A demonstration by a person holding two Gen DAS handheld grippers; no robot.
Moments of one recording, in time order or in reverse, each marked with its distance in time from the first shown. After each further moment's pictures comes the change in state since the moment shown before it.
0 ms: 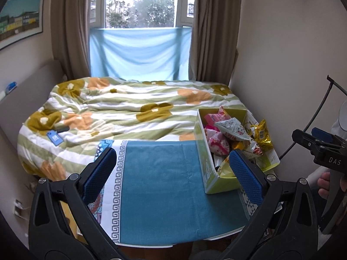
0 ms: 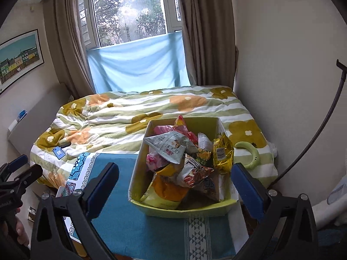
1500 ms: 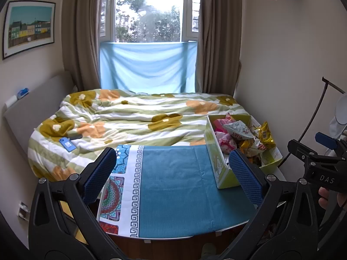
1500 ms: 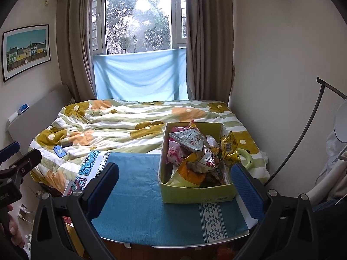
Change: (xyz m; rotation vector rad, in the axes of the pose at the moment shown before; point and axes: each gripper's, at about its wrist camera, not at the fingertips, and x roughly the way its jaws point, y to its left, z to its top) left arm -0.061 0.031 -0.031 0.015 -0.094 0.030; right arm -0.074 0.092 -0.055 -0.051 -0.106 -0.082
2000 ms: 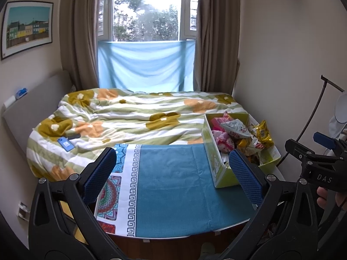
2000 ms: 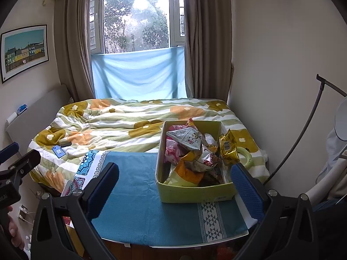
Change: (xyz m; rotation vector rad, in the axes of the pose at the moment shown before) left arm 0.002 -0.002 -0.002 0.006 0.007 -0.011; right arm 0.005 -0.002 -0.002 0.002 0.008 -0.006
